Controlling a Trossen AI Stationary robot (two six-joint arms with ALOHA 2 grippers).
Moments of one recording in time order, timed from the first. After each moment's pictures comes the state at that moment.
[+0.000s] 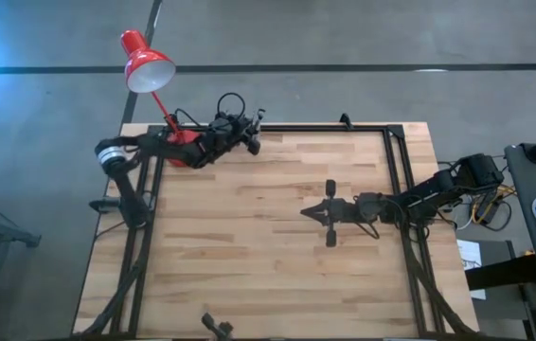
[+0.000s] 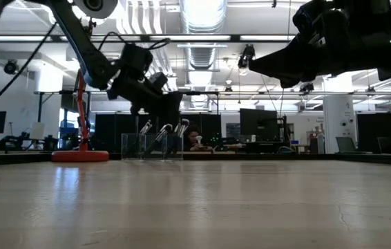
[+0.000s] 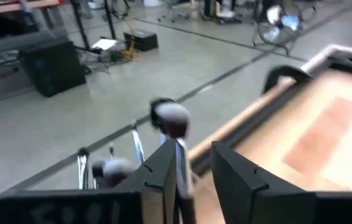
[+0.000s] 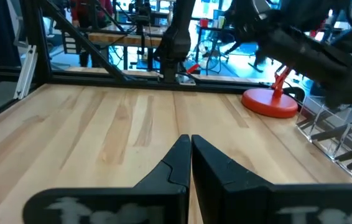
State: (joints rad) left arm 0.59 1.74 0.81 0.74 -0.27 -0.02; right arm 0.16 1.41 0.31 1.02 0.21 -0.03
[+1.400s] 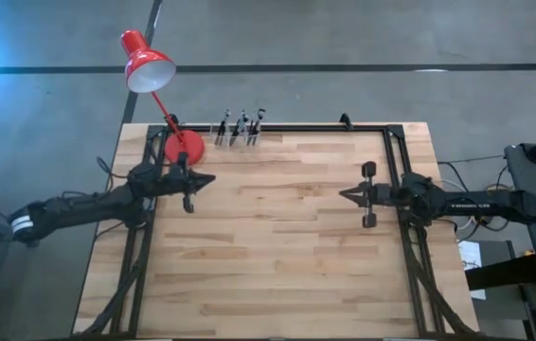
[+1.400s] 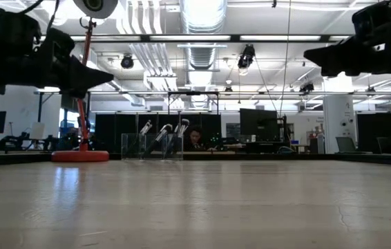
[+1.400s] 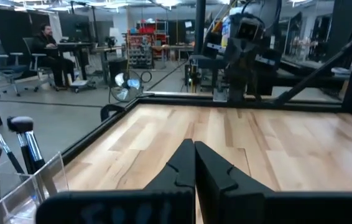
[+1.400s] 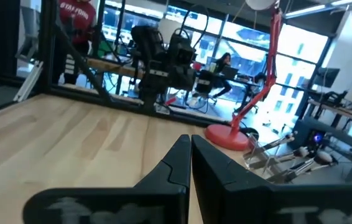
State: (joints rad) left arm 0.48 0.56 0.01 0.61 0.30 0.02; right arm -0.16 0.47 0.01 0.54 -0.13 -0.21
